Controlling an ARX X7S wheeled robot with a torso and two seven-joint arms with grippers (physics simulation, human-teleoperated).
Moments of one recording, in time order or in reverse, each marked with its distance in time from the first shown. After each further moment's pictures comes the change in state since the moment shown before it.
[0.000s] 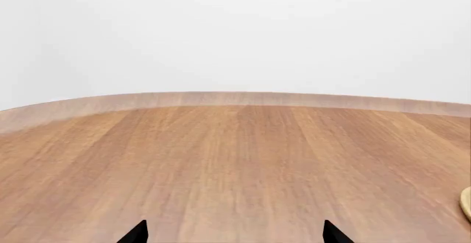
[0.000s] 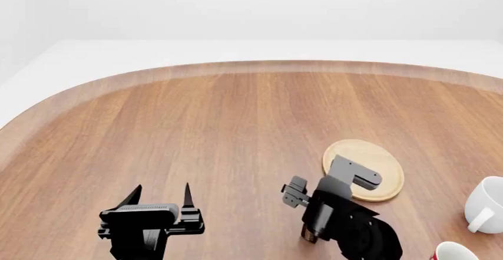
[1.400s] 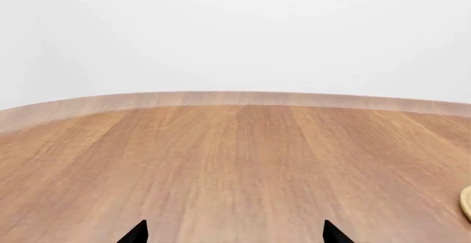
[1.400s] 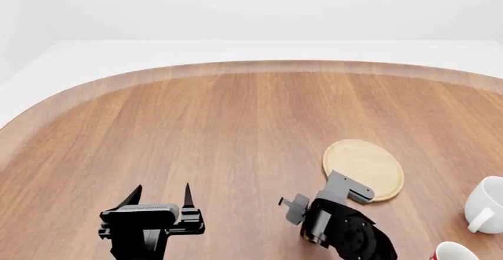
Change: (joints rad) left arm -0.006 -0.021 0.027 -0.006 -0.021 0.011 -0.024; right arm 0.024 0.020 -0.057 0.229 0.067 -0.092 -0.104
